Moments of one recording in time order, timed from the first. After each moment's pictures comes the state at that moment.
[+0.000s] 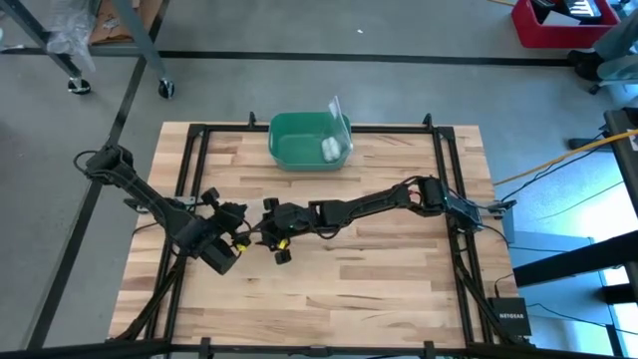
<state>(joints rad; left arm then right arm) -0.62 1.27 0.89 -1.17 -1.01 -1.10 0.12 2.27 1.75 0.06 -0.02 -0.29</state>
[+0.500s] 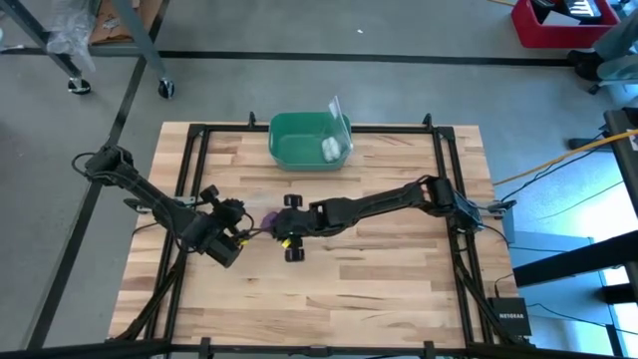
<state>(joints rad) -0.57 1.27 0.83 -1.17 -0.95 -1.10 0.15 2.19 1.86 -0.51 0.20 -0.04</state>
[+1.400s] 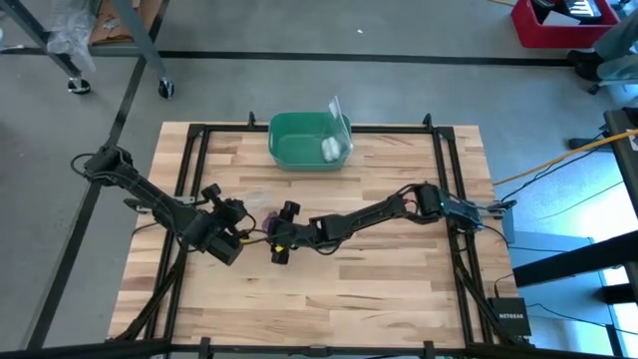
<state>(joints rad) -0.54 1.27 0.82 -1.16 -0.93 -0.99 0.18 2.31 1.67 0.02 0.40 0.08</state>
